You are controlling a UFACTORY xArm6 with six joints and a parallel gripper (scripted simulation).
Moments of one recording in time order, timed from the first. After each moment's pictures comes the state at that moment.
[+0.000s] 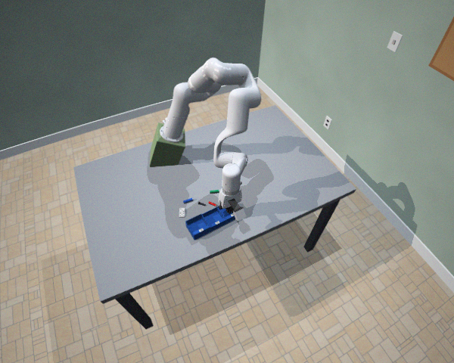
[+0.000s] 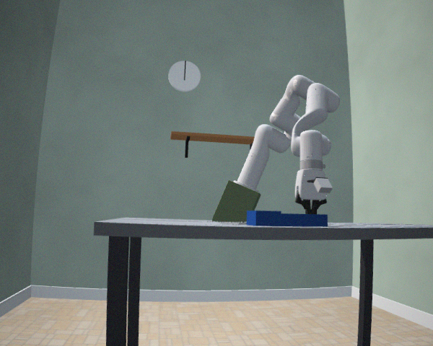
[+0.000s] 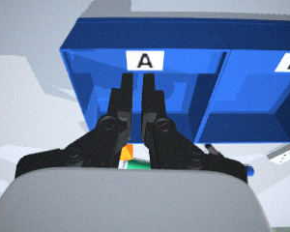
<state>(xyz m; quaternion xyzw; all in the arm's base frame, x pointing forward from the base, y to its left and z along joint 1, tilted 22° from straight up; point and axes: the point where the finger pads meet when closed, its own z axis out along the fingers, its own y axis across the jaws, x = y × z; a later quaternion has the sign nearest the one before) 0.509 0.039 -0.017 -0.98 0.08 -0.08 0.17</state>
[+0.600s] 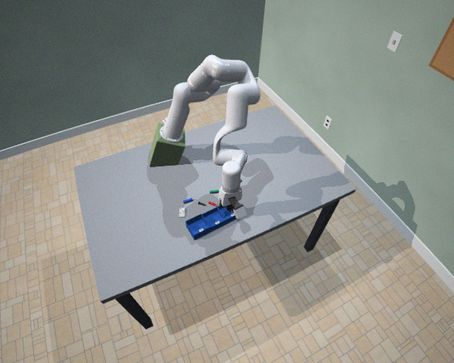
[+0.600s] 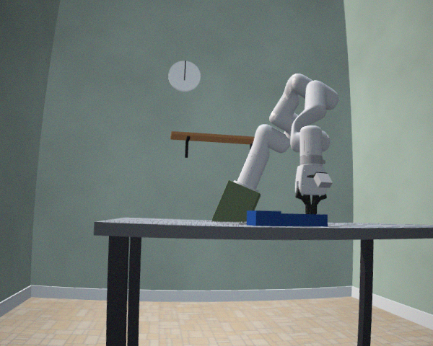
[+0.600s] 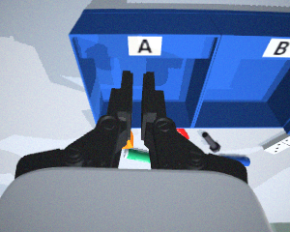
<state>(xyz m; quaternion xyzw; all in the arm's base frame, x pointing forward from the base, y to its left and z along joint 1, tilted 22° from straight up) 0.506 0.034 -0.002 -0.98 0.08 -0.08 0.17</state>
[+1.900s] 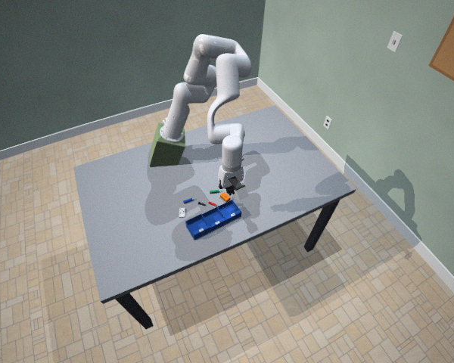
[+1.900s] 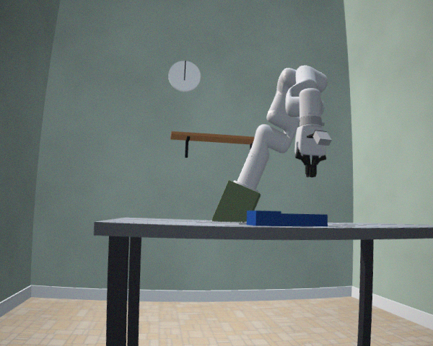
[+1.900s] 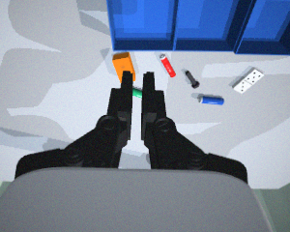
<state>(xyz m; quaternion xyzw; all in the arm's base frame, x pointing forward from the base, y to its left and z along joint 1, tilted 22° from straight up) 0.481 -0.010 0.122 -0.98 0.08 -0.08 0.17</state>
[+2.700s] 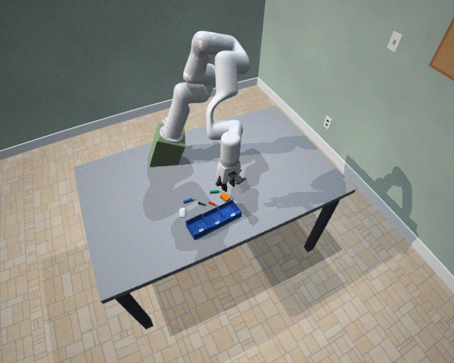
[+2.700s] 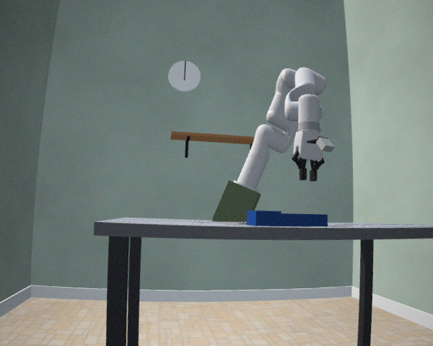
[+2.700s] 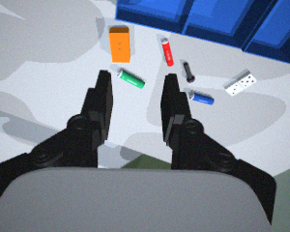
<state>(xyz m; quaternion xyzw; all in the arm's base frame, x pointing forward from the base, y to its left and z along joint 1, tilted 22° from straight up) 0.449 0.007 0.111 -0.98 -0.03 -0.09 0.16</state>
